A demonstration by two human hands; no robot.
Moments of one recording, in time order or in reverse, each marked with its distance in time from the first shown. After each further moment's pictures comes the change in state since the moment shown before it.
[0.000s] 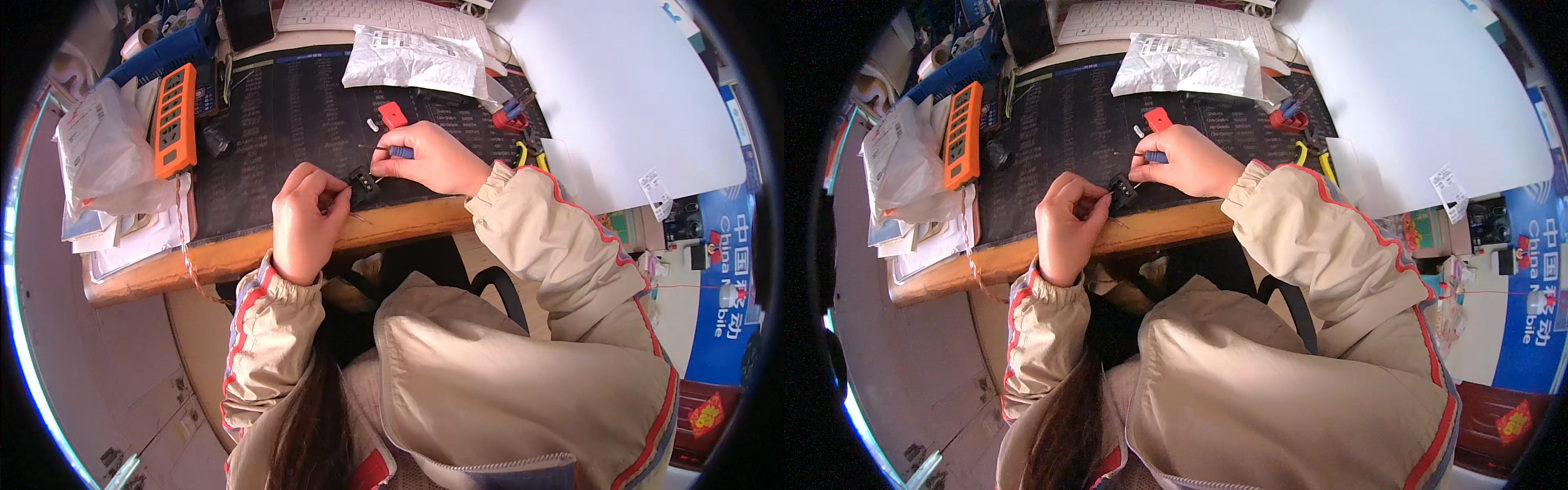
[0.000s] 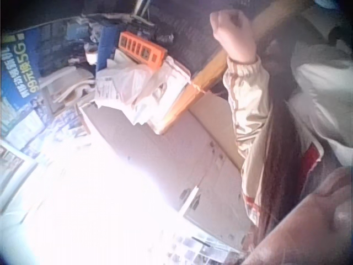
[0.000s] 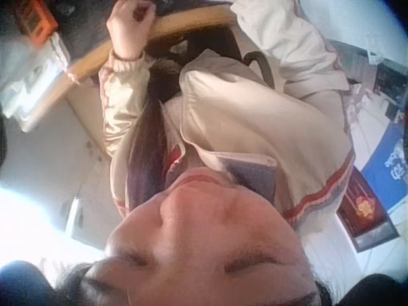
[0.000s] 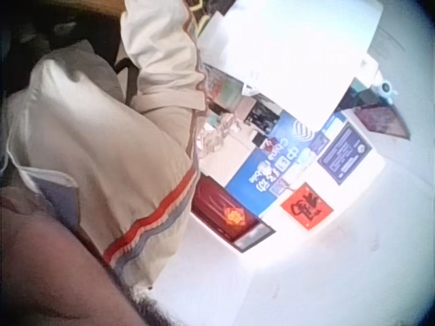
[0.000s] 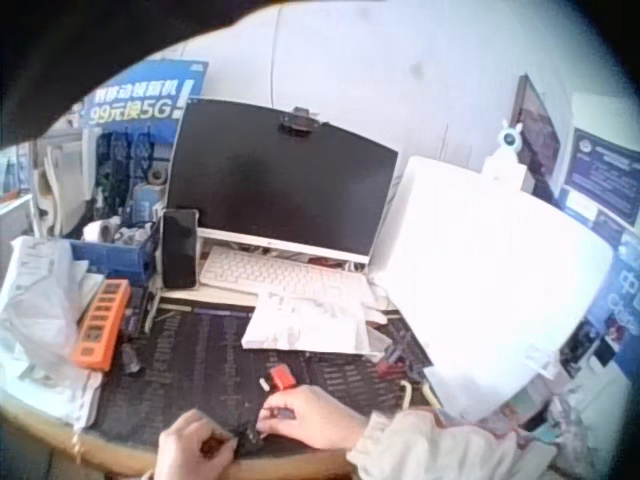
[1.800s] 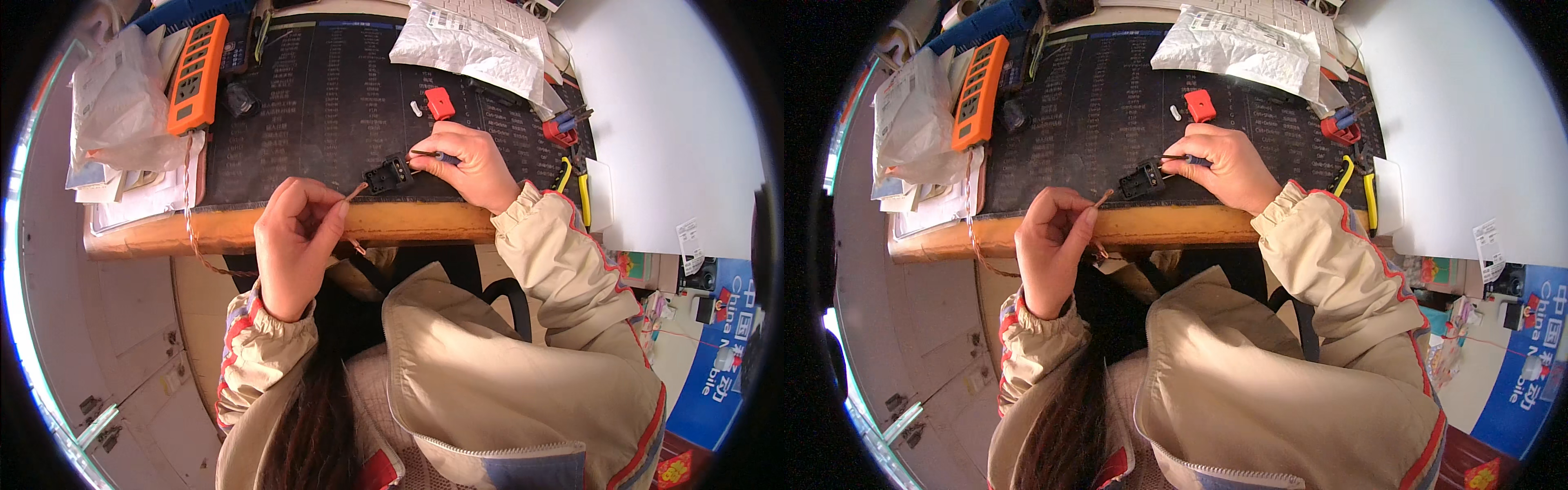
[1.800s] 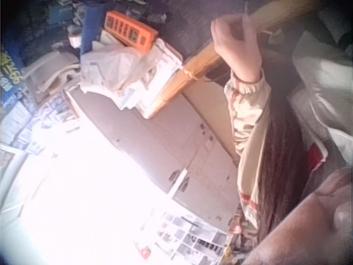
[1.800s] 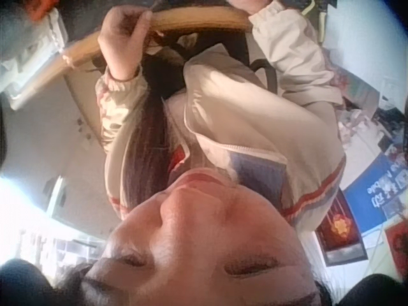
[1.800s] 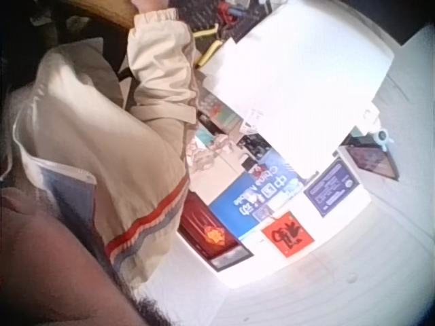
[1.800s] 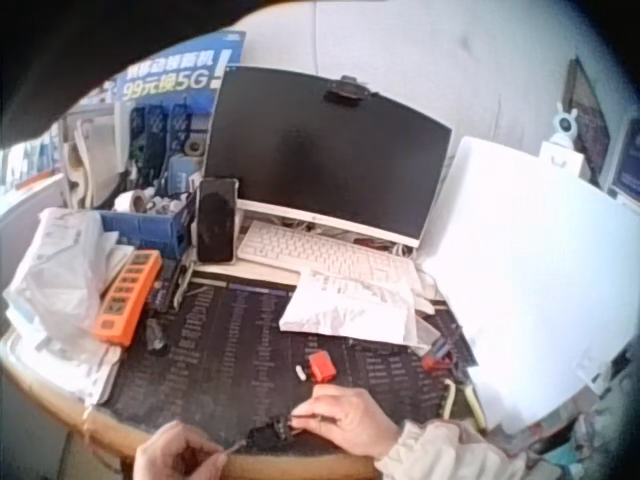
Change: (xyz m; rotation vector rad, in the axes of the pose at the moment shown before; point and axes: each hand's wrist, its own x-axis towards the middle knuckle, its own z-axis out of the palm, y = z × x) left_hand -0.041 0.020 -0.027 -0.279 0.063 -0.328; right_hand -0.010 0.022 0.014 -0.086 0.174 -0.273
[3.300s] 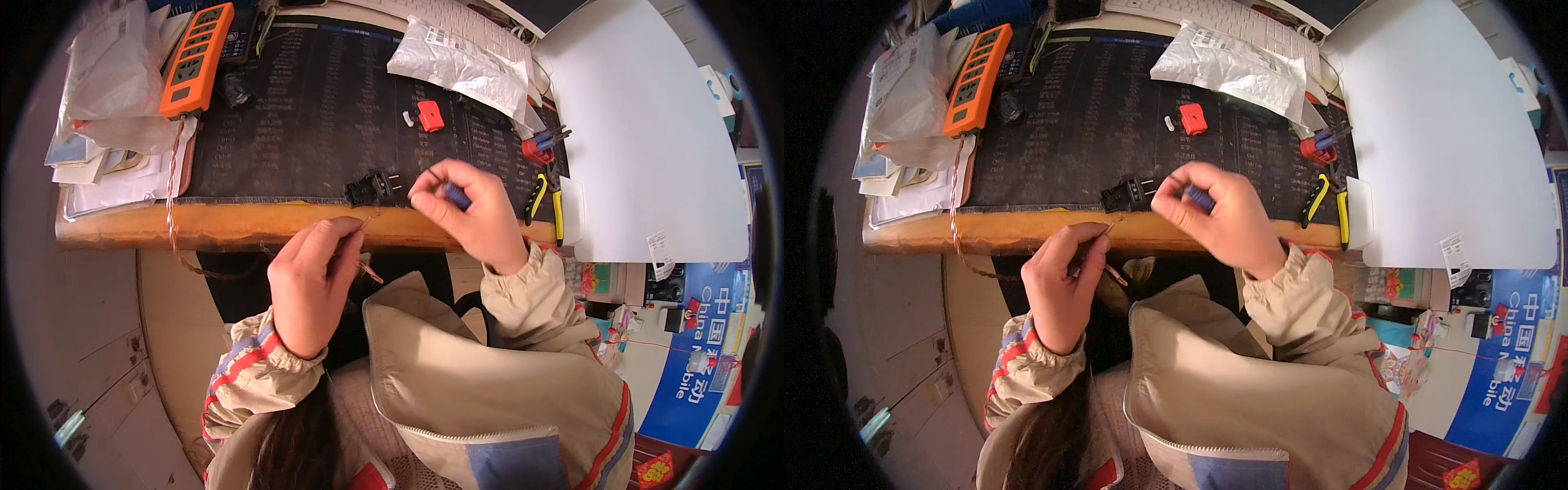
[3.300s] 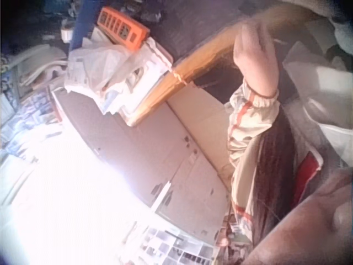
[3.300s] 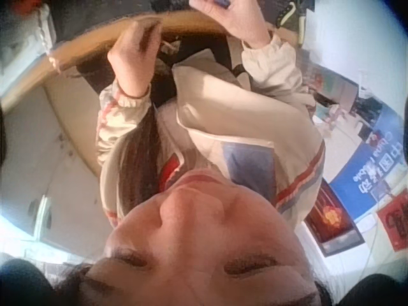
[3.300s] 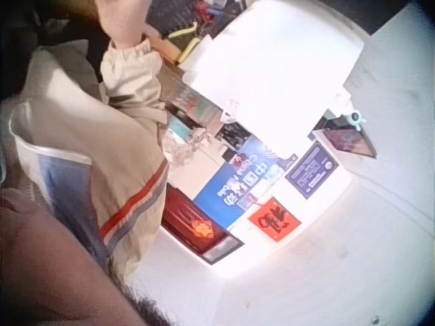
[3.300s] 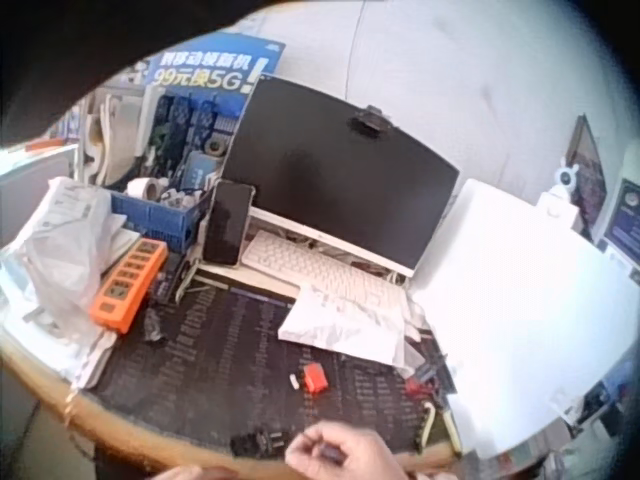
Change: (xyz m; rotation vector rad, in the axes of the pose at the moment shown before) left_hand -0.032 0.013 0.021 0.281 0.085 0.238; right_hand -0.025 -0.070 -0.001 0.207 0.045 0.366
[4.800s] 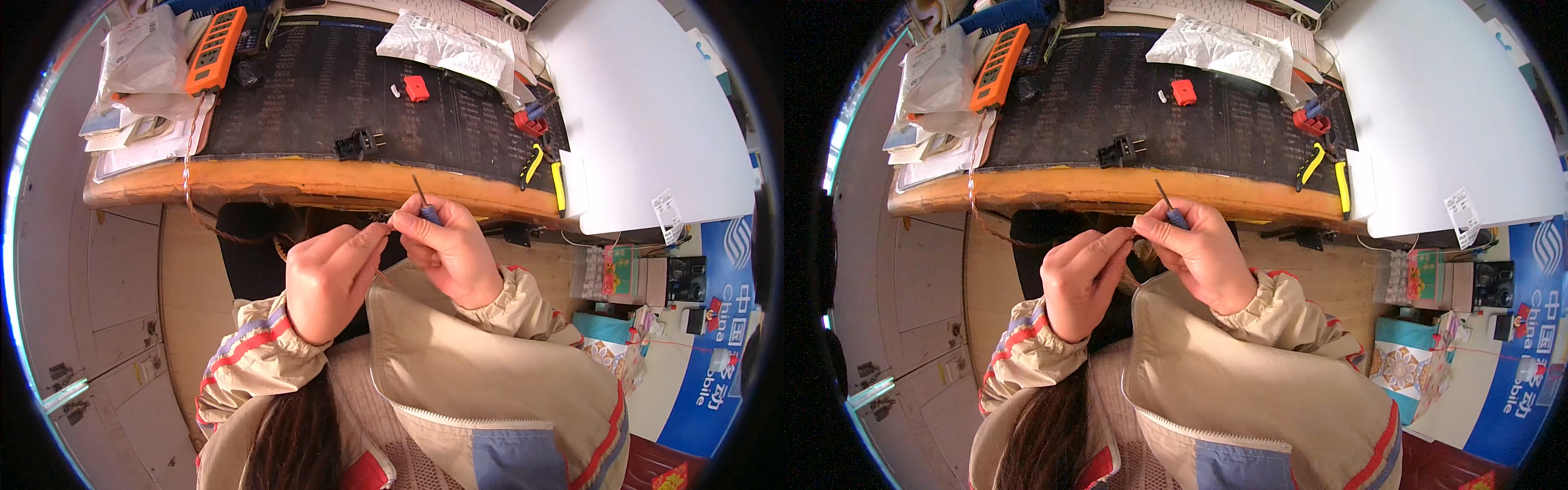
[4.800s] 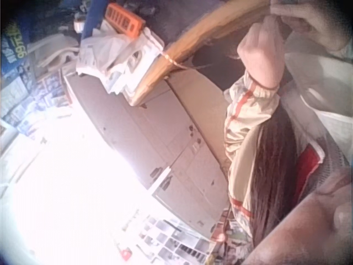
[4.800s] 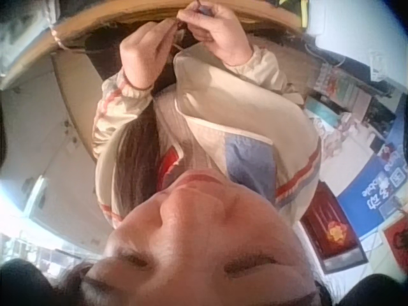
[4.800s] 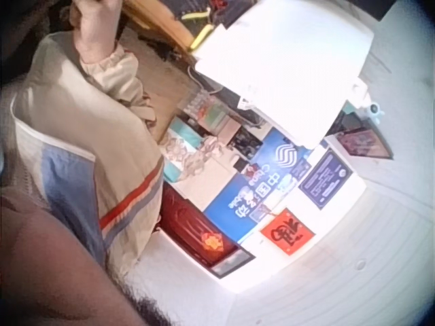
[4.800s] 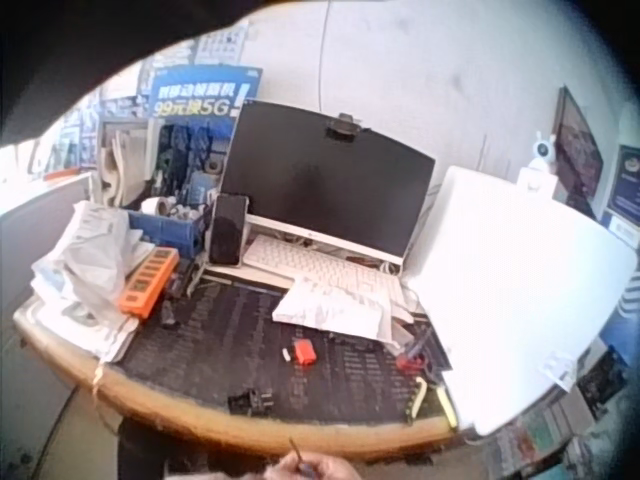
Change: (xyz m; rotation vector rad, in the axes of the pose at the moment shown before) left_hand -0.048 0.032 0.008 0.132 -0.115 0.287; right_hand -0.084 -0.011 0.038 0.938 -0.024 0.387
